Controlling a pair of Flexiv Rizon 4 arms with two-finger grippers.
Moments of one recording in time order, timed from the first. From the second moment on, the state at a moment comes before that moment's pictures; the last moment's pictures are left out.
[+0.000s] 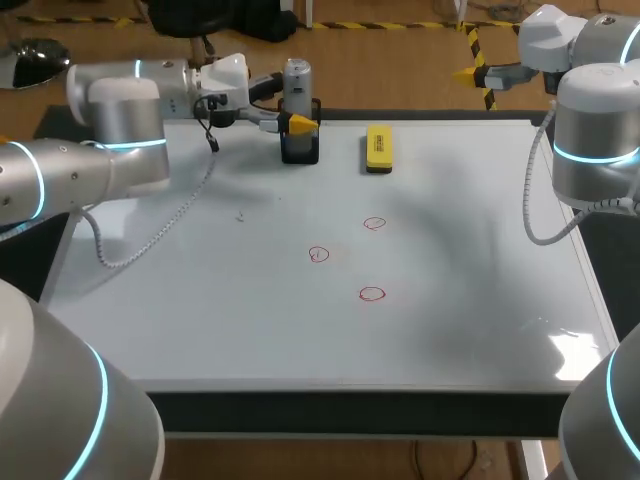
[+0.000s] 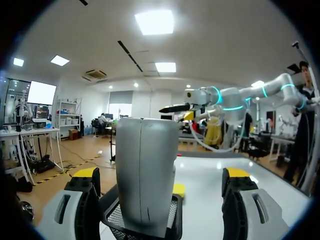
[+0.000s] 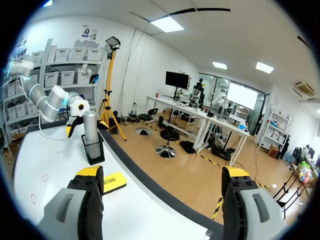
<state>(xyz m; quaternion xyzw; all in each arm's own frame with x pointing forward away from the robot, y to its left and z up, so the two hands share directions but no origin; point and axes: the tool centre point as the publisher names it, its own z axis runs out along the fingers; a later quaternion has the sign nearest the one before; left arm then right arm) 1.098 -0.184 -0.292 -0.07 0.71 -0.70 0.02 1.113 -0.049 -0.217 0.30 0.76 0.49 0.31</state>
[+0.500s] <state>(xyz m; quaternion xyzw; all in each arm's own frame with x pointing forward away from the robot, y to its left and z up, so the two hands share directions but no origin) 1.100 -0.184 -0.298 -0.07 0.71 -0.70 0.03 1.113 -0.049 -0.217 0.30 0.76 0.49 0.31</state>
